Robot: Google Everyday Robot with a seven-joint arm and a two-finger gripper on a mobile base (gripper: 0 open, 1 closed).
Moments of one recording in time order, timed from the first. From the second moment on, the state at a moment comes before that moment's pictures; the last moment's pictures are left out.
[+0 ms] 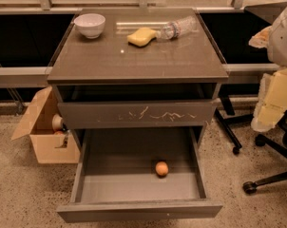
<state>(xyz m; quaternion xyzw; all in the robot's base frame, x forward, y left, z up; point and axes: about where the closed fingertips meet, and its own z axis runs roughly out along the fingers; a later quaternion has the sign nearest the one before) 0.438 -0.217 0.977 -0.60 0.78 -0.04 0.16</state>
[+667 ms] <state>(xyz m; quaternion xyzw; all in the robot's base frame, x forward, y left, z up) 0.436 -0.195 0.933 -0.63 0.75 0.01 0.19</state>
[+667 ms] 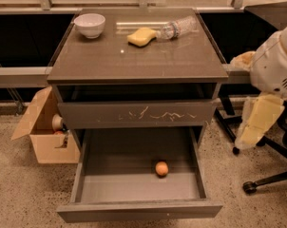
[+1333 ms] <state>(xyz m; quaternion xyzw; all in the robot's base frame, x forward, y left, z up) 0.434 -0.130 0.831 -0.64 0.71 0.14 0.25</state>
